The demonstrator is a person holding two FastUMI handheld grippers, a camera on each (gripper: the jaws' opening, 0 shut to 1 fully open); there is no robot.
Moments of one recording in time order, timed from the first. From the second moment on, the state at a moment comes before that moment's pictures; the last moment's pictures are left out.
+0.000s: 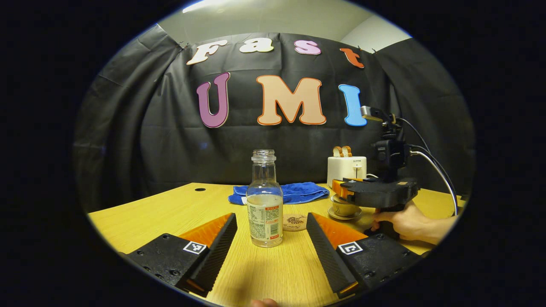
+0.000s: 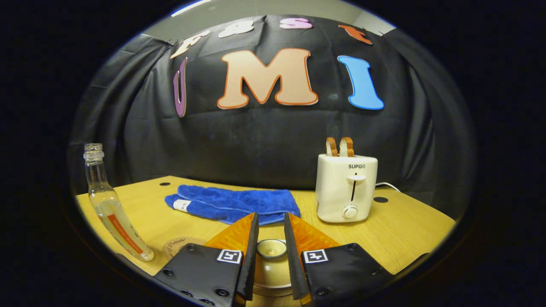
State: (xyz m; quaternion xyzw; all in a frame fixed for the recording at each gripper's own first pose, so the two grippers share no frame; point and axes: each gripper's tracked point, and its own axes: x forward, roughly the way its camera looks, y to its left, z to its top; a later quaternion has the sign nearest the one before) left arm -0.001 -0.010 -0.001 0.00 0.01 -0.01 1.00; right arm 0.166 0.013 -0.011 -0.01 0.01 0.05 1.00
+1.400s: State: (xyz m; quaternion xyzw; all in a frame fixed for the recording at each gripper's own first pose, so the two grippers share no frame) left arm 0.006 -0.005 -0.002 0.00 0.01 0.00 1.00; right arm 0.031 -0.052 -0.004 0.00 0.01 0.04 1.00
